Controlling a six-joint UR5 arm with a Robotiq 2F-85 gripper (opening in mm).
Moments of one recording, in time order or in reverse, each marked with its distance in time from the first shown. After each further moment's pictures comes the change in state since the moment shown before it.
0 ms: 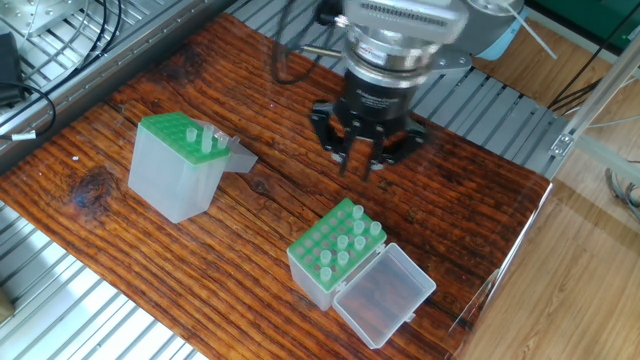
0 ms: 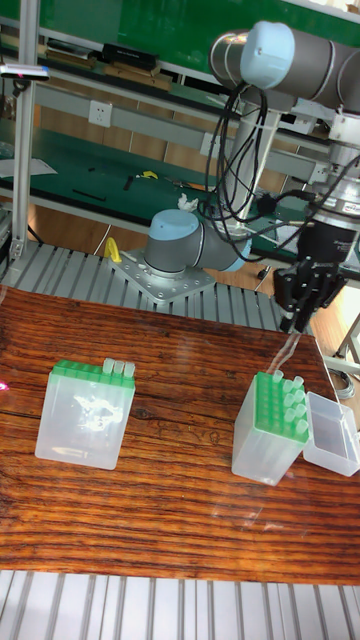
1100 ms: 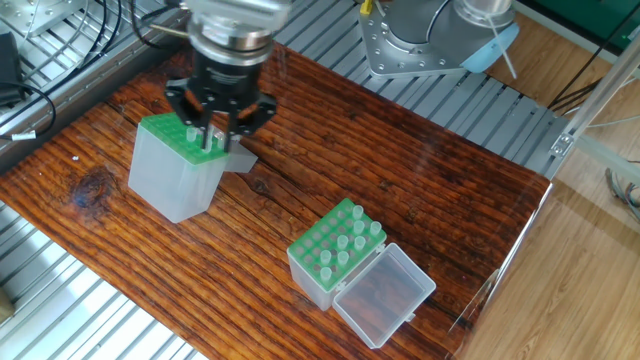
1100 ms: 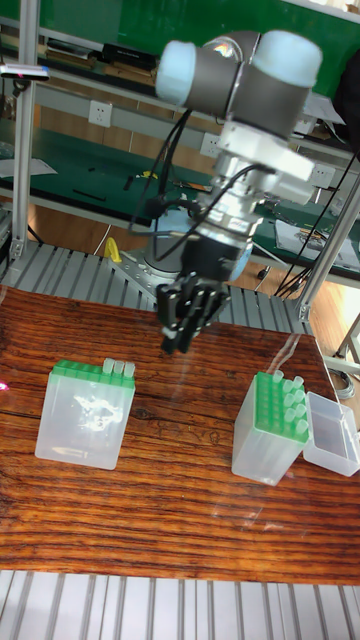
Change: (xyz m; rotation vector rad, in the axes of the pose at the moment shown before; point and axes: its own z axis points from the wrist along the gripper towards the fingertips) arm 0.040 -0.179 0.050 0.150 0.011 -0.193
